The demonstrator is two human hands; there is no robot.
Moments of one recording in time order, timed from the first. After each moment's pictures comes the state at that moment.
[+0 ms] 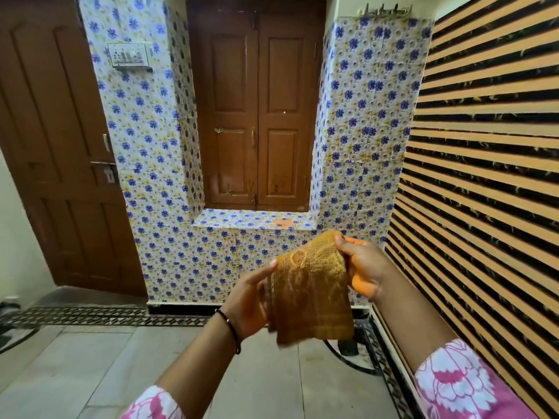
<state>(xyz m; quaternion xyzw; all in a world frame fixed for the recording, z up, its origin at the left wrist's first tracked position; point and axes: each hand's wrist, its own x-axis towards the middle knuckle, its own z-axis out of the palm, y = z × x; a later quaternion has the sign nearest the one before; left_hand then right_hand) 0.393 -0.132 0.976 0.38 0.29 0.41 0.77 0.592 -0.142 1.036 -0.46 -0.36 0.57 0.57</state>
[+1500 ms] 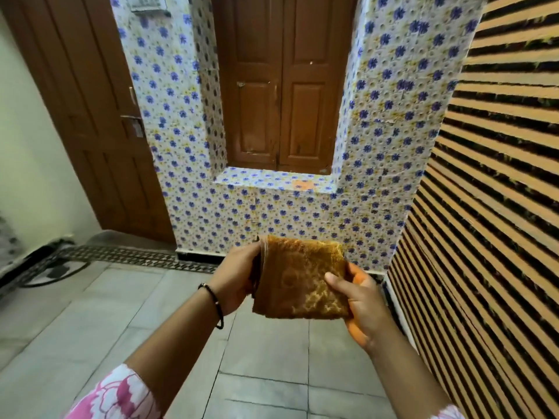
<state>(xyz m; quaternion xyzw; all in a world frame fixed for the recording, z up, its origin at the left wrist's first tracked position) 0.405 -0.188 0.983 0.43 0.48 0.46 0.61 0.598 -0.205 0.941 -0.42 -0.33 0.63 0.57</state>
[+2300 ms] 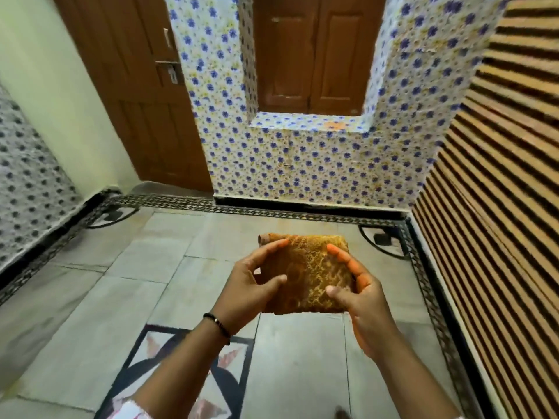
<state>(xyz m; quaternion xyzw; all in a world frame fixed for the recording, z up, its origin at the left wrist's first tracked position) 0.238 -0.430 0.887 0.59 0.46 0.45 0.48 0.430 -0.452 0.876 -0.46 -0.44 0.56 0.54</state>
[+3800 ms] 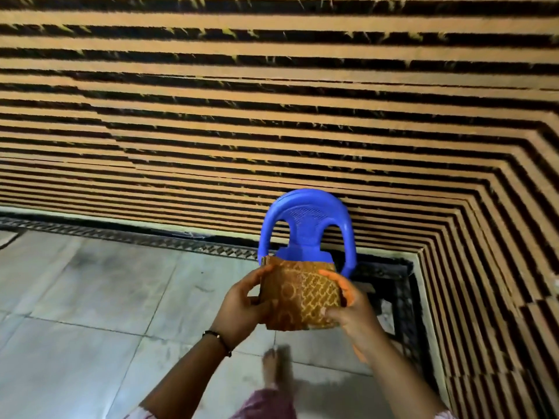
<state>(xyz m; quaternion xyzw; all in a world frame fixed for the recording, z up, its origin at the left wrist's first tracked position) 0.422 -1.137 0.772 0.74 0.01 -0.12 0.66 0.415 -1.346 0.781 -0.70 0.12 0.14 0.69</state>
